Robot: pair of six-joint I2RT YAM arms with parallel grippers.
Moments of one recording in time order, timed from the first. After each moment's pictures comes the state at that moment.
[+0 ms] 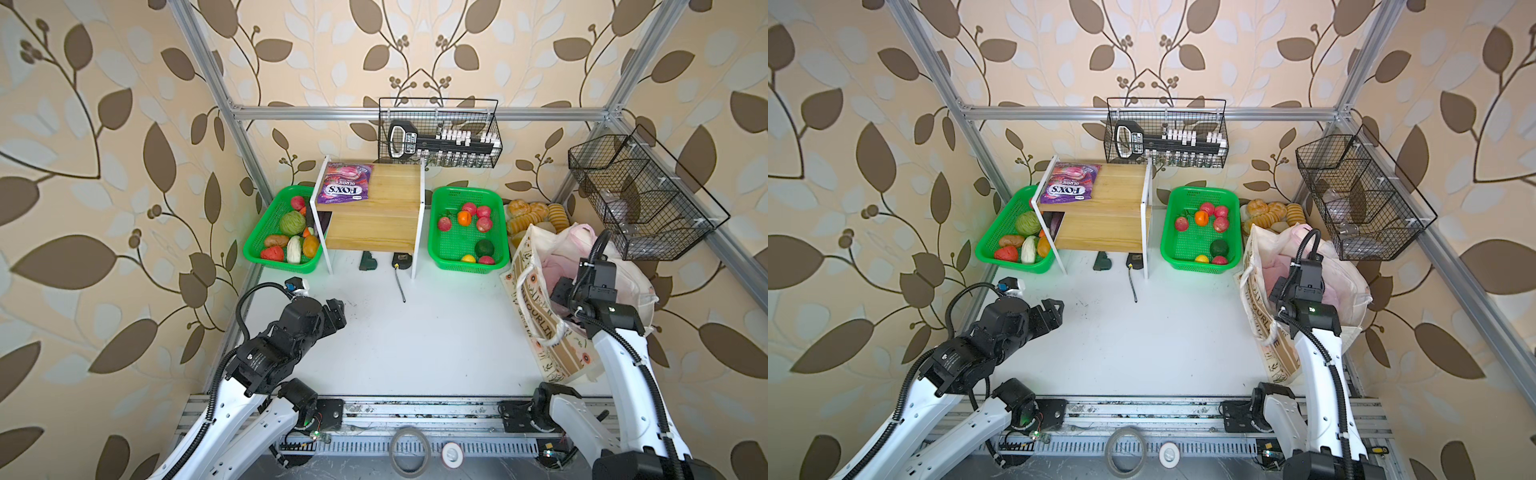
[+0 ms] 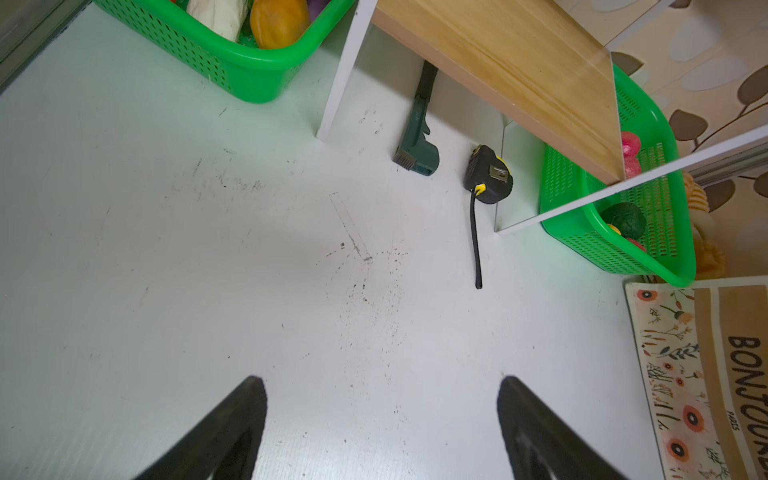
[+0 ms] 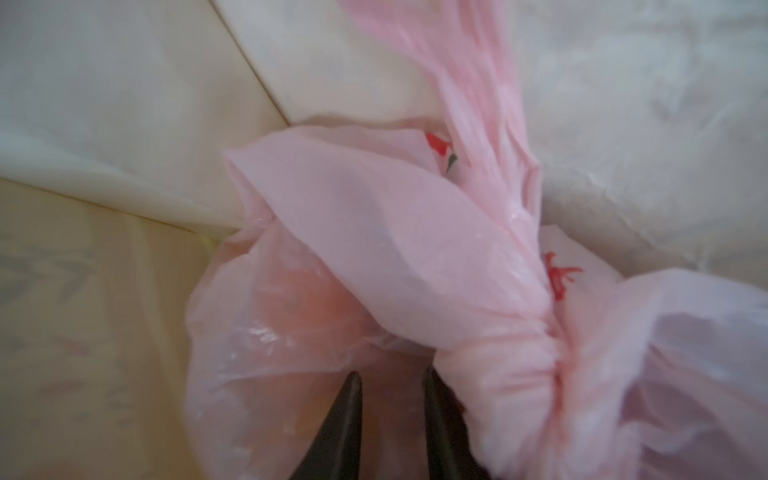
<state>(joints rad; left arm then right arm) -0.51 0.56 0.76 -0.92 -0.26 -0.81 -0.21 0.89 0.91 -0.78 0.25 0.28</state>
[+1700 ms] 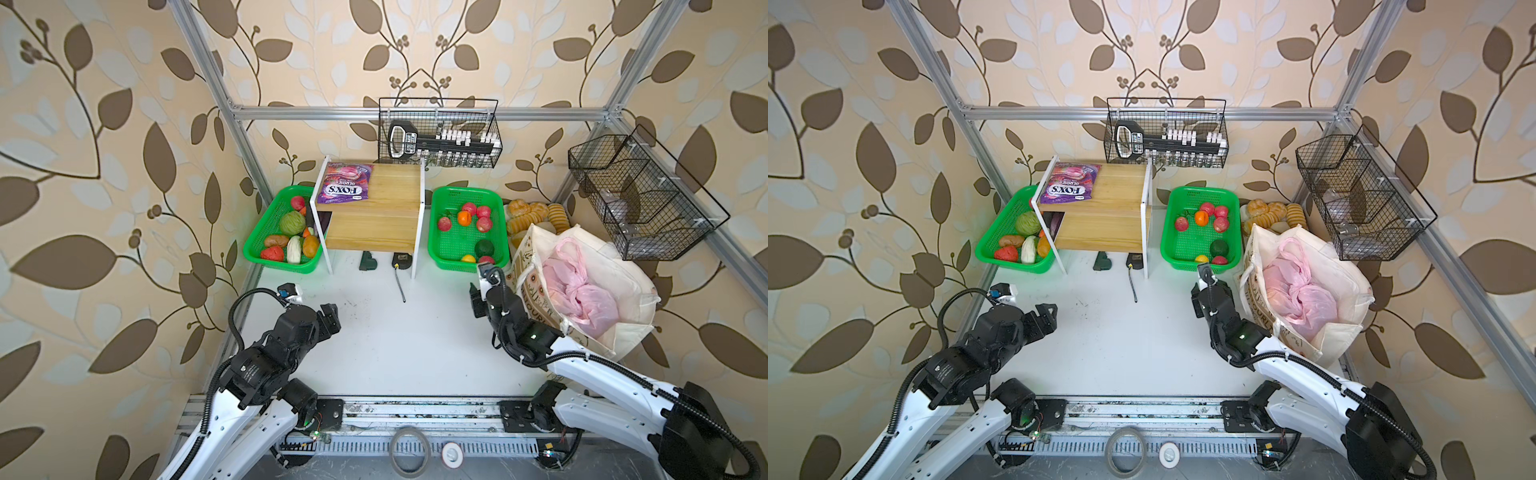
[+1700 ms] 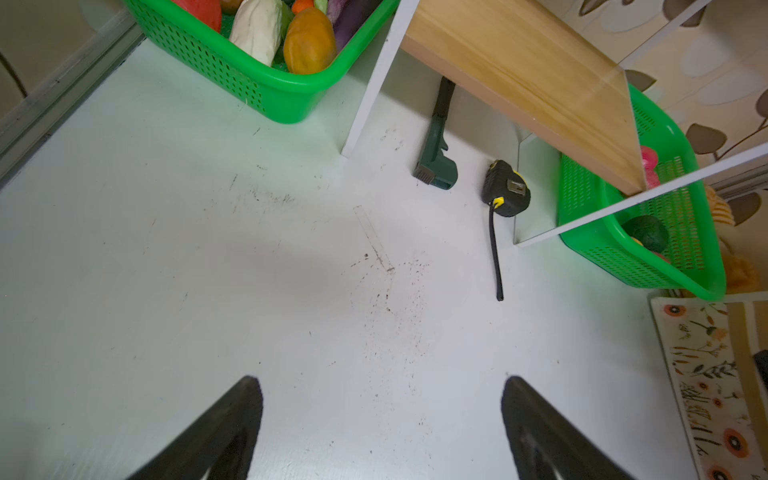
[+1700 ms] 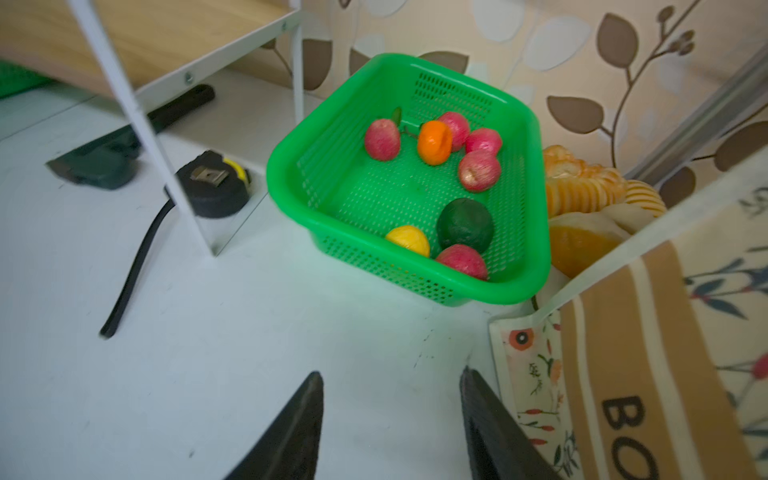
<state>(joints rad) -0.51 0.48 0.71 -0.95 -0.34 -0.78 0.62 0.99 0.50 0.05 0.59 0.03</state>
